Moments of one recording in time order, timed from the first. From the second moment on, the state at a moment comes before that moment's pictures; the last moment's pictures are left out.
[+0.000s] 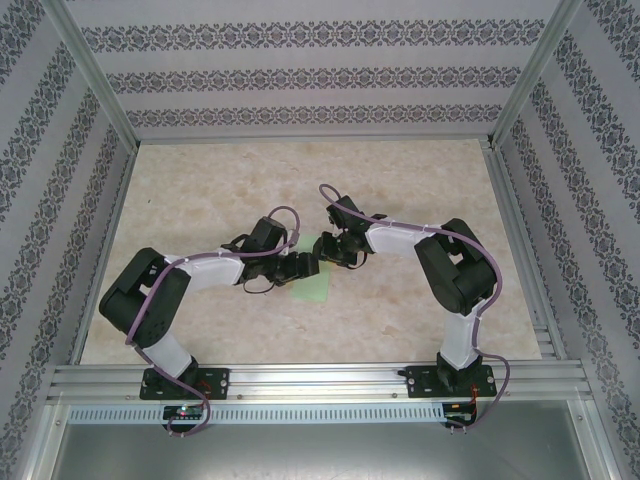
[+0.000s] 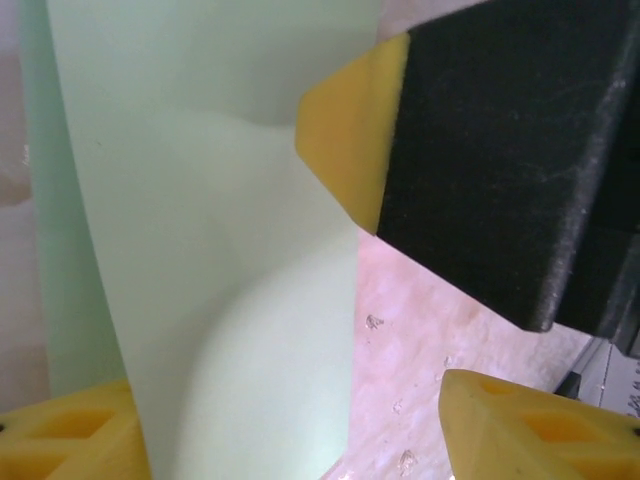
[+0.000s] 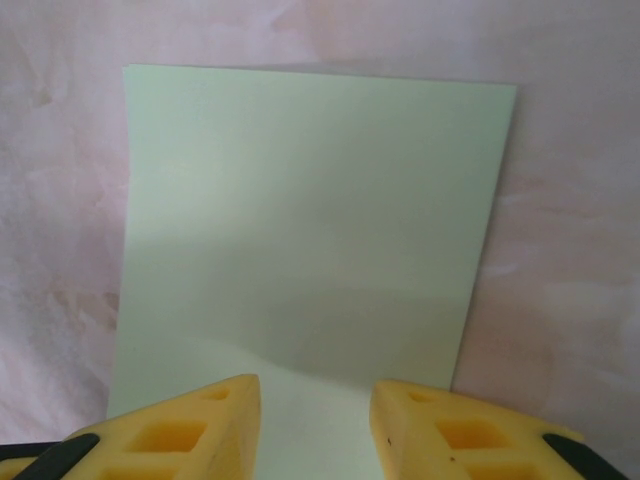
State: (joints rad) left arm -0.59 1.65 0.77 -0.03 0.52 -0.81; right arm 0.61 1.92 1.13 -0.33 -0.31 0.74
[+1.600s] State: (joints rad) left arm -0.58 1.68 0.74 0.11 0.58 -0.83; right arm 0.51 1.77 0.98 -0.24 -0.61 0.61
